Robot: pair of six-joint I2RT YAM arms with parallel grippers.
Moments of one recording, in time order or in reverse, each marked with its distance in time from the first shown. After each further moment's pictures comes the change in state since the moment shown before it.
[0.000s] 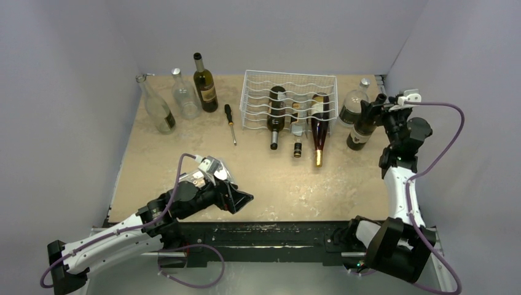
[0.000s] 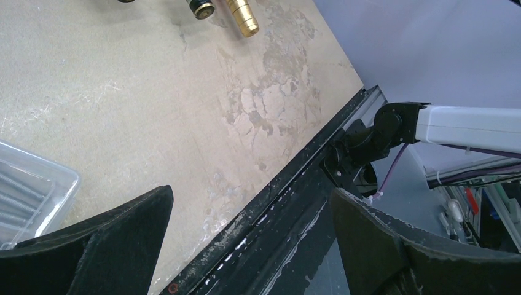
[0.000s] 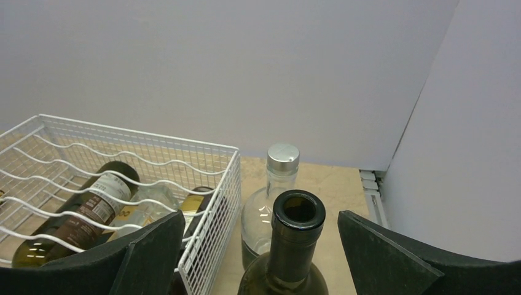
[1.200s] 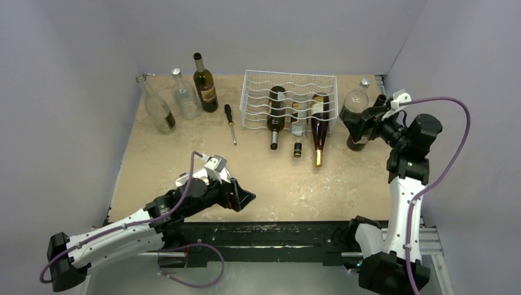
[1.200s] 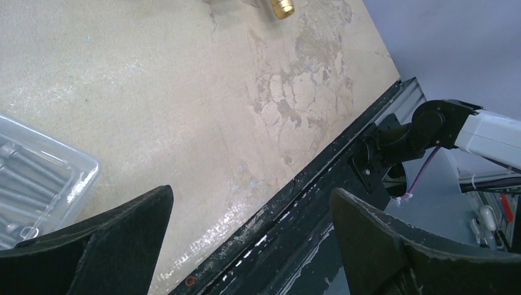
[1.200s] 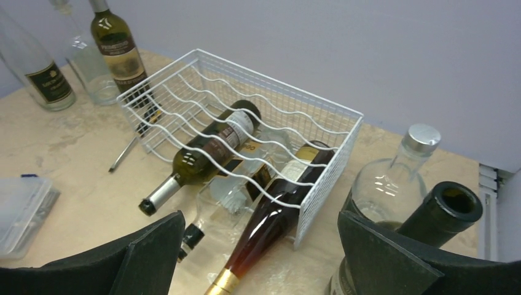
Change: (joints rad) left arm 0.000 0.112 0.008 0.000 -0.034 -0.001; right arm -0.001 -0.171 0.208 -0.654 -0.354 -0.135
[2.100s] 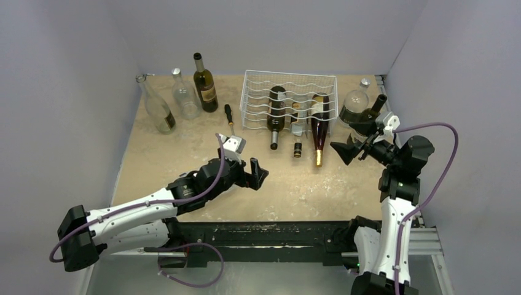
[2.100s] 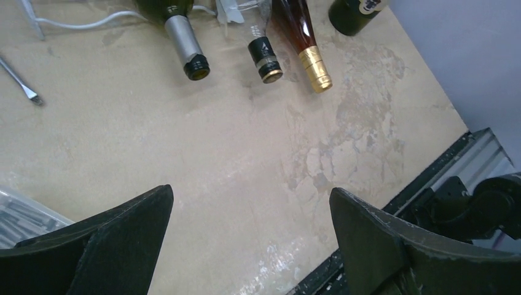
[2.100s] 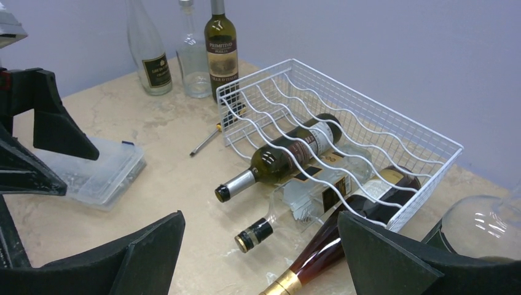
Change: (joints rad) left arm 0.000 0.371 0.249 0.113 -0.179 0.166; right arm 0.000 -0.198 -0.206 0.118 -0.305 0.073
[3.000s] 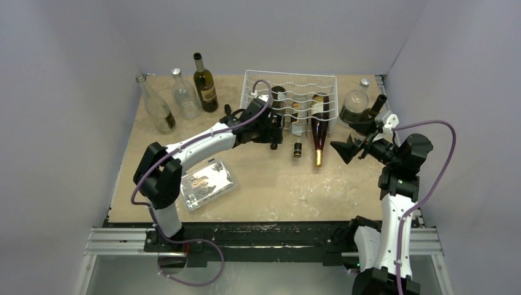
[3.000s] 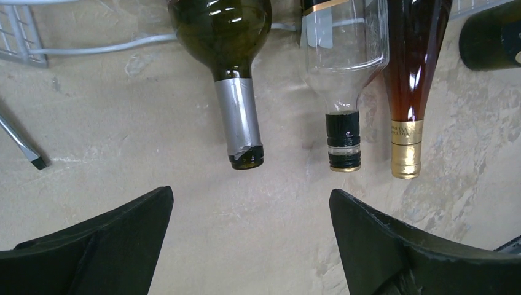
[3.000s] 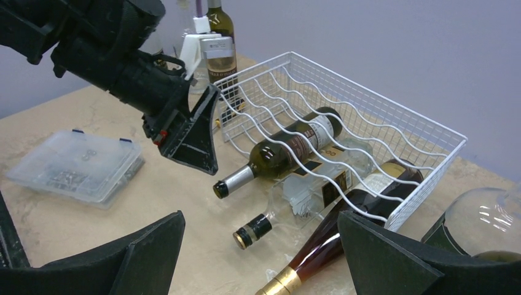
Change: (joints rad) left arm 0.298 0.827 0.760 -0.354 0.175 -0.027; right arm 0.000 0.025 -0.013 0.021 0.001 -0.008
